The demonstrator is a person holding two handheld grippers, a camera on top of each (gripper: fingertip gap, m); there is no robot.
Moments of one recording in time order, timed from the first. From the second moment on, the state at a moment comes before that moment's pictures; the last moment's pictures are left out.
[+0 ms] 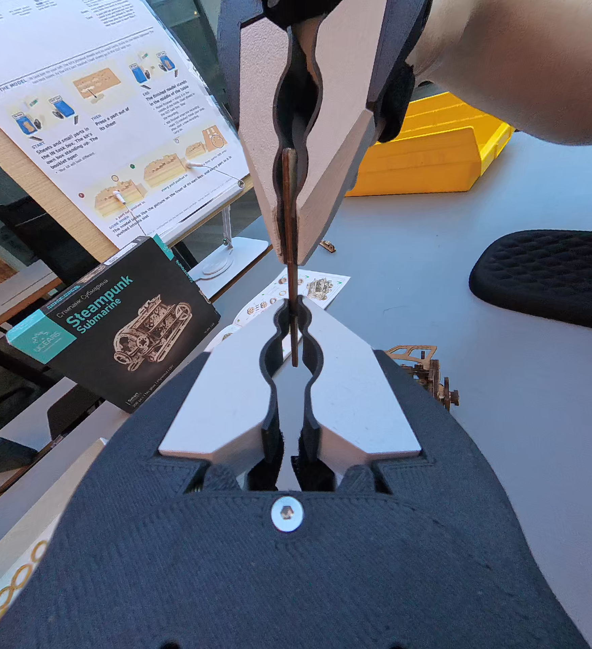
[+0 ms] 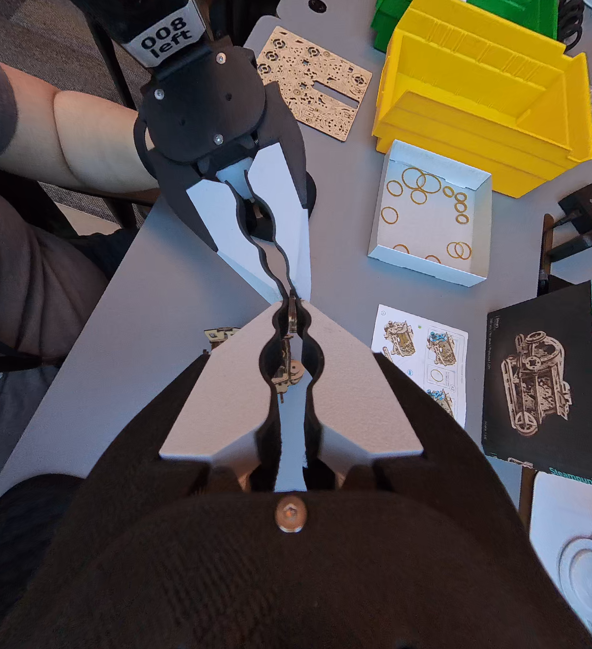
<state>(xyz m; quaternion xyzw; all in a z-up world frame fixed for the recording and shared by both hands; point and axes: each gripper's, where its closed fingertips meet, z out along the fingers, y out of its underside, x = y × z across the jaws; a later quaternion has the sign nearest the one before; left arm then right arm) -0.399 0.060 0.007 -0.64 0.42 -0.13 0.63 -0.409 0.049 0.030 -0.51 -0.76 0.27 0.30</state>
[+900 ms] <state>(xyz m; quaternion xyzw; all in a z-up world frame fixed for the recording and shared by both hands) -0.386 0.045 -0.013 -0.64 0.47 -0.18 0.59 -0.401 0.033 0.013 -0.49 -0.79 0.25 0.27</state>
